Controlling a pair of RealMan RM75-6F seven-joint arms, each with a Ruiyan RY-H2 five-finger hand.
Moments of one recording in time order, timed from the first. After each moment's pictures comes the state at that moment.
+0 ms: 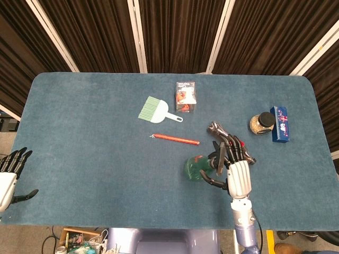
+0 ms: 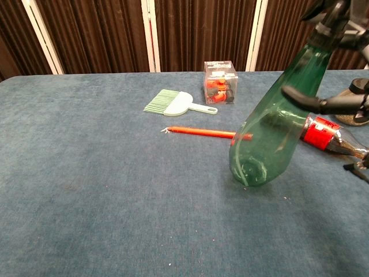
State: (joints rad) left arm -0.09 -1.06 0.01 -1.62 1.54 1.45 -0.01; right arm 0.32 -1.81 0.15 -1.46 -1.63 1.66 -0.06
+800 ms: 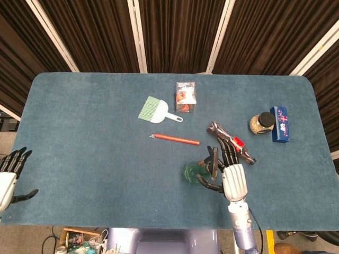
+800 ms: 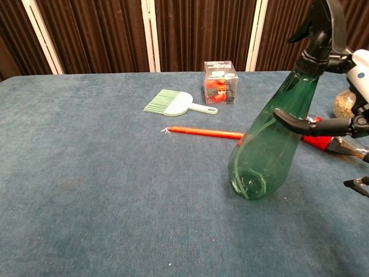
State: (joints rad) left arm -0.09 -1.06 0.01 -1.63 1.53 1.45 -0.02; right arm 0.30 -1.80 0.11 -1.45 -1.62 1.60 -0.12
